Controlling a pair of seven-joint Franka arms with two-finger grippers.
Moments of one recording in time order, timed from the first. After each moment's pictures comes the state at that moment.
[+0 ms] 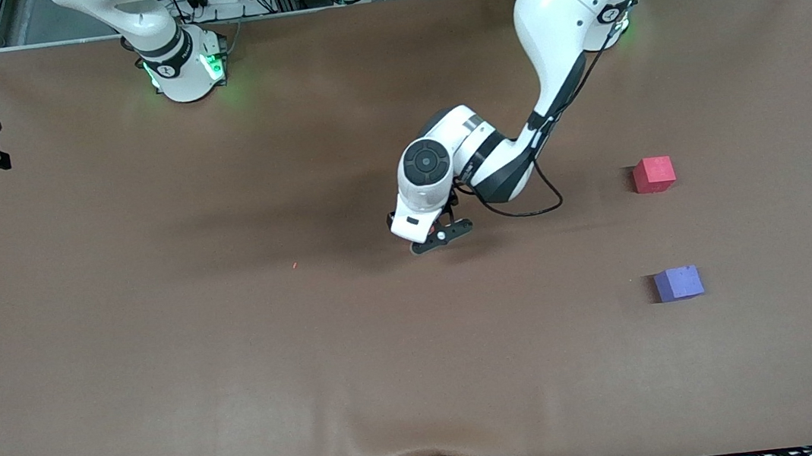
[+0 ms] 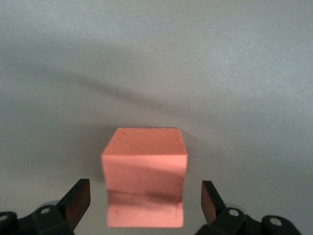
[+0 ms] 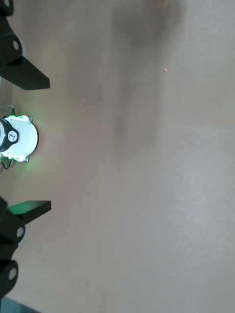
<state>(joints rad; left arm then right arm) -0.52 0.79 -0.33 -1.50 0.14 2.21 -1.17 0.02 0.10 -0.08 -1.31 0.01 1.20 -0.17</state>
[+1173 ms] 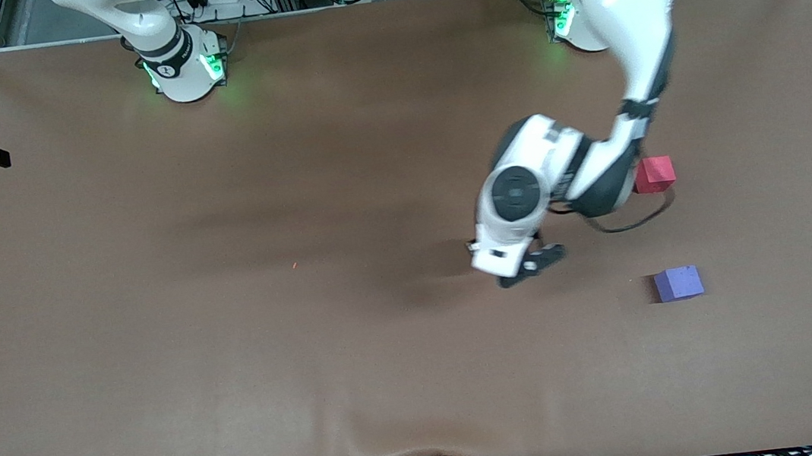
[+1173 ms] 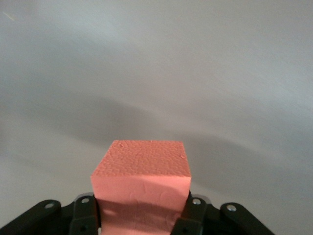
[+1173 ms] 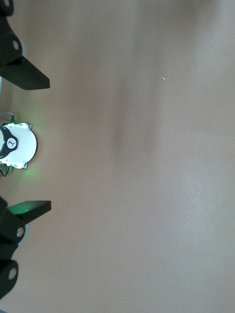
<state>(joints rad) -0.31 0.61 -0.25 -1.49 0.16 1.92 -0.92 0.02 0.10 -0.09 -1.31 0.04 1.20 -0.17</state>
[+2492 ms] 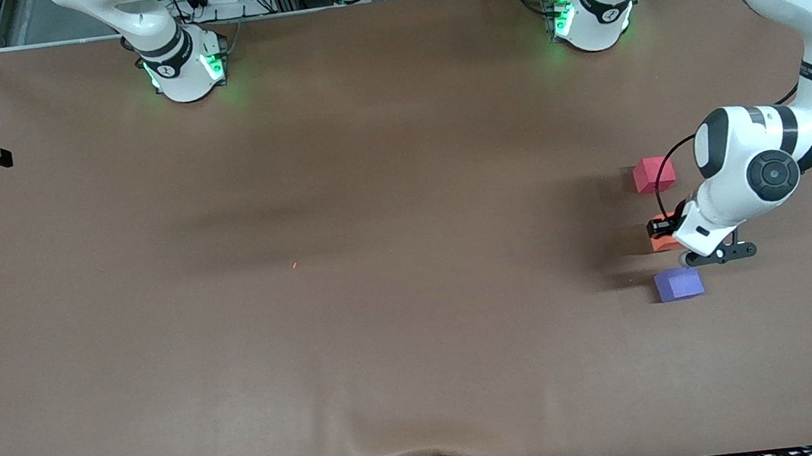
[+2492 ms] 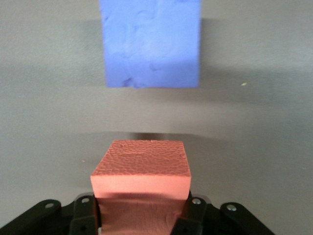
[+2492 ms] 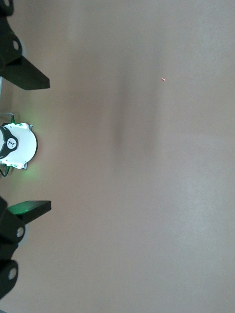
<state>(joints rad) 0.25 0.46 -0.26 -2.02 0.23 2.38 -0.21 0.03 0.10 -0.09 -1.31 0.04 1.20 -0.17</state>
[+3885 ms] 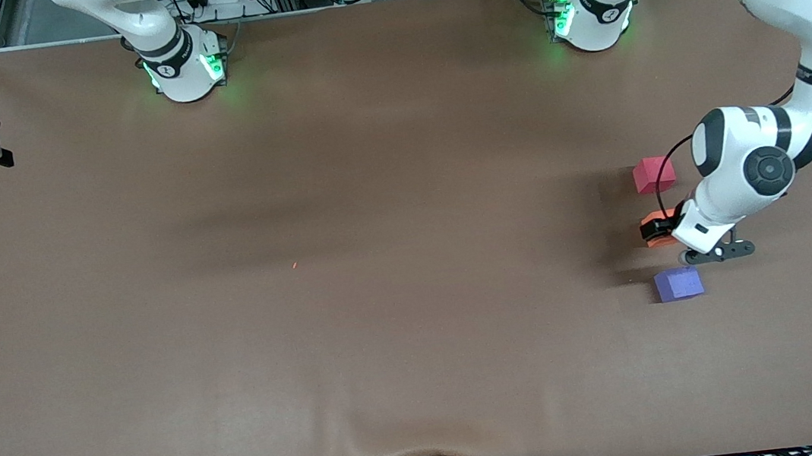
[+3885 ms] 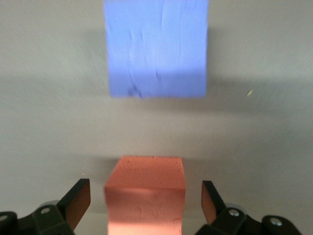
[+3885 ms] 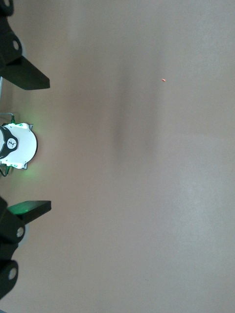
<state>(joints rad) 0.26 0.44 -0.27 -2.02 0.25 2.44 -0.21 0.03 0.10 -0.09 -1.31 0.04 1.20 -0.17</state>
